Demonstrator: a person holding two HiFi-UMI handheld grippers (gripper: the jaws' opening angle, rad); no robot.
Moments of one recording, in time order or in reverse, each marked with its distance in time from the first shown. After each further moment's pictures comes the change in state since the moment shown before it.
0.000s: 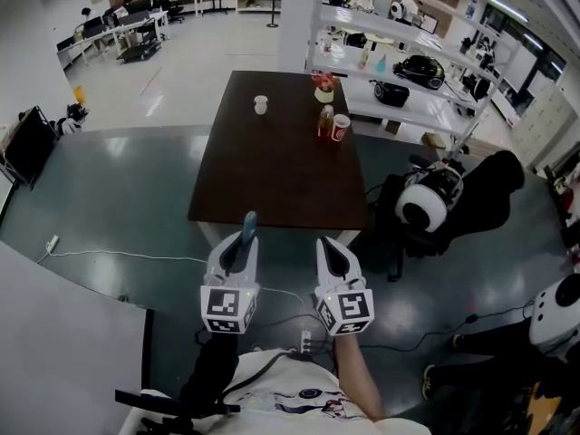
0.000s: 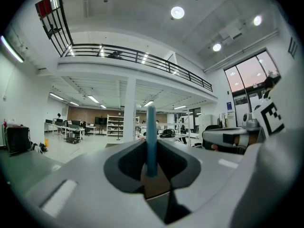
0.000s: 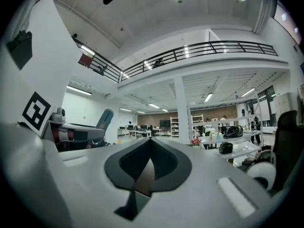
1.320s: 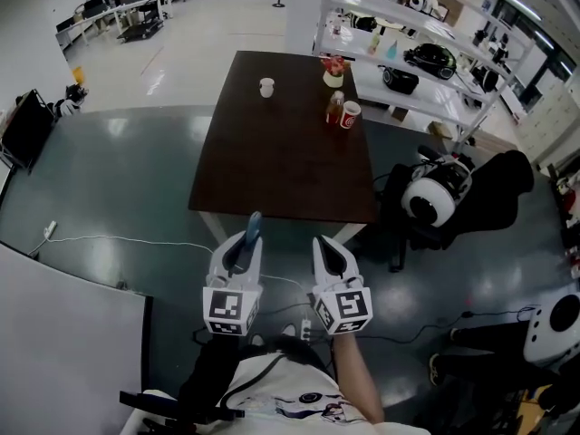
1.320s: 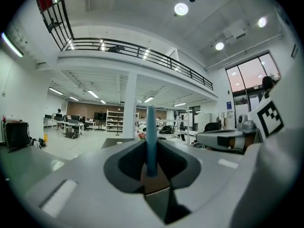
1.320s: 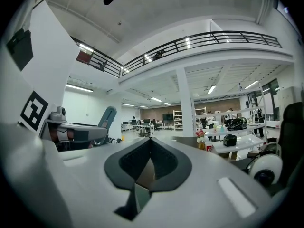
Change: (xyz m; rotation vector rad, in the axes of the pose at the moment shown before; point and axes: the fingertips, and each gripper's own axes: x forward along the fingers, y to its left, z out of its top) left arm 0.000 0.011 -0.025 -0.030 0.053 -0.009; right arm 0.022 0.020 -0.027 0.030 0.083 0.047
